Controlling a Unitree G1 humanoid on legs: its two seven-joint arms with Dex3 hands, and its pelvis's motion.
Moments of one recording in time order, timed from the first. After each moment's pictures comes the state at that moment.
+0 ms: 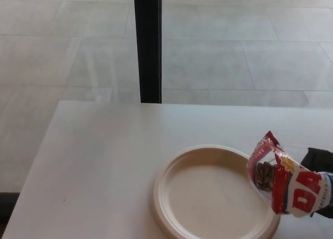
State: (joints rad) left_arm 0.24 0.57 0.34 1.32 -0.12 -0.18 -0.20; right_arm -0.27 -0.68 0.10 0.45 -0.28 -0.37 0.23
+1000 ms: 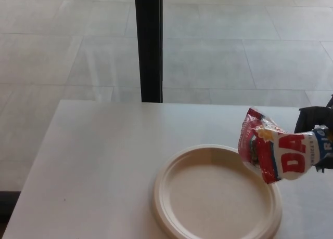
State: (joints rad) left_arm 0.23 0.58 0.33 1.32 -0.11 -0.19 -0.20; right_arm -0.57 -0.80 0.24 0.45 -0.45 -0.25 0.35
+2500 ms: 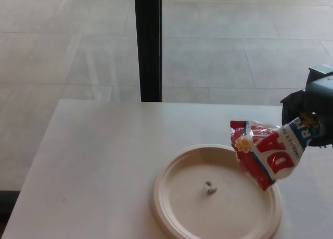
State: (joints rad) left_arm 0.20 0.60 0.34 1.32 -0.11 -0.19 -0.21; right_arm -0.73 -0.83 0.38 0.36 -0.66 -0.24 0.42
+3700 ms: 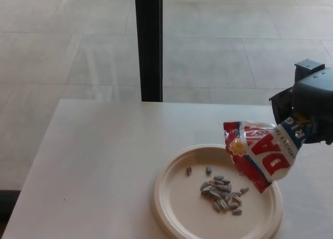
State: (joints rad) left_arm 0.20 0.60 0.34 1.31 -0.11 -0.19 -0.22; right_arm -0.75 -0.81 0.39 0.32 -0.73 -0.27 0.42
